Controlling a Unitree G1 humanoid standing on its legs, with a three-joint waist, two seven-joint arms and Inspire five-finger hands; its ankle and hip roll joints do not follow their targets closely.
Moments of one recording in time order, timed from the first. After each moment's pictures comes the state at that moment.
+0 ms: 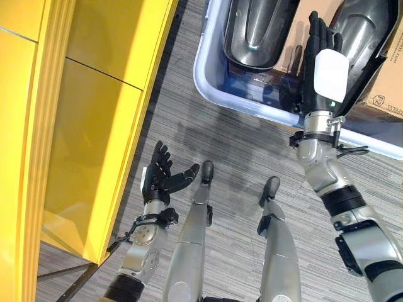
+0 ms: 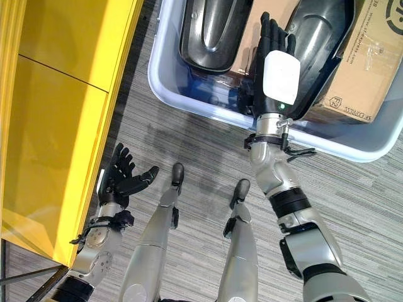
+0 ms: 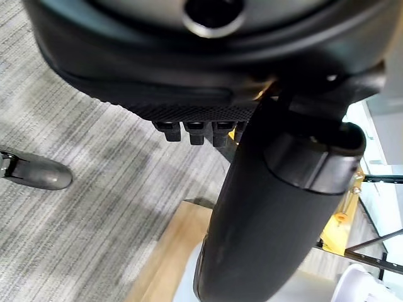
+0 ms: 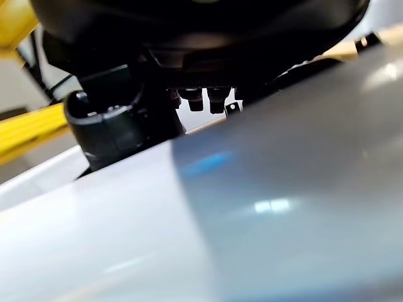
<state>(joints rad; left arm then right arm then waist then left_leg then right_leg) -0.10 0.34 -0.25 0.14 -0.58 -0.27 0.29 -0.82 -0.54 0.31 0.44 -0.63 0.09 -0.58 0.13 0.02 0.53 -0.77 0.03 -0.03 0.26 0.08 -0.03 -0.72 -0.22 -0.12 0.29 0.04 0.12</state>
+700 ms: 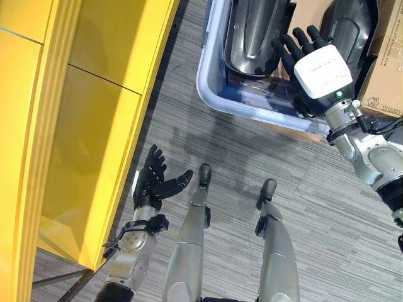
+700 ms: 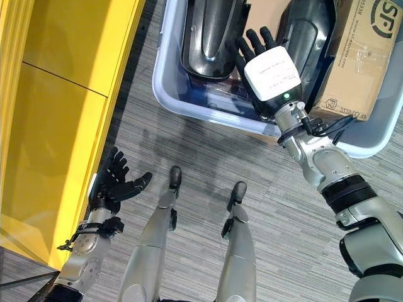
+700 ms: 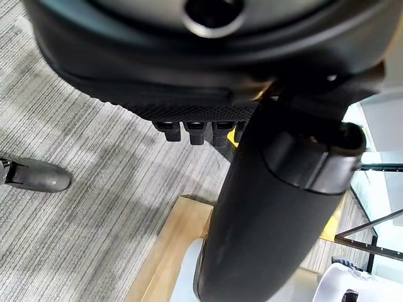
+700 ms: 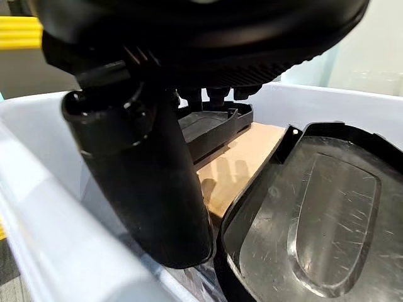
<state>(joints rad) -0.03 0.39 -0.20 0.11 -0.59 -0.27 0.21 -0.92 -0.94 0.60 0.36 -0.79 -0.03 -0.38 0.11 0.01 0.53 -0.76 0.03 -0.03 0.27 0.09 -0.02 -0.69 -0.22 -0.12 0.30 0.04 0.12</state>
